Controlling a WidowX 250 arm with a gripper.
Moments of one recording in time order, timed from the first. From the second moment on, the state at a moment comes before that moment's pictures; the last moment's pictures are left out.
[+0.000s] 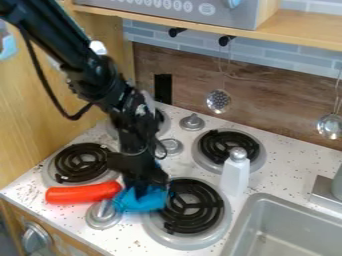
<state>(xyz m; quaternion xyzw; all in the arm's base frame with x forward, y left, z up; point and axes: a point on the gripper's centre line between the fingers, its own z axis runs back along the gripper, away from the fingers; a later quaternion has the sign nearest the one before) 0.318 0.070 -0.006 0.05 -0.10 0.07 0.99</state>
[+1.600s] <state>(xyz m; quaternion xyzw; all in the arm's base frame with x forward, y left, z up) 0.283 -0.098 0.011 0.02 -0.10 -0.11 0.99</state>
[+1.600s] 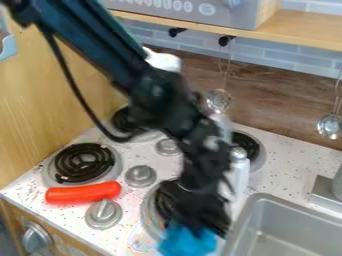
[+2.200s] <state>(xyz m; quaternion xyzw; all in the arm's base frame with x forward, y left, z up) 0.281 -0.110 0.015 0.01 -0.09 -0.10 0.99</state>
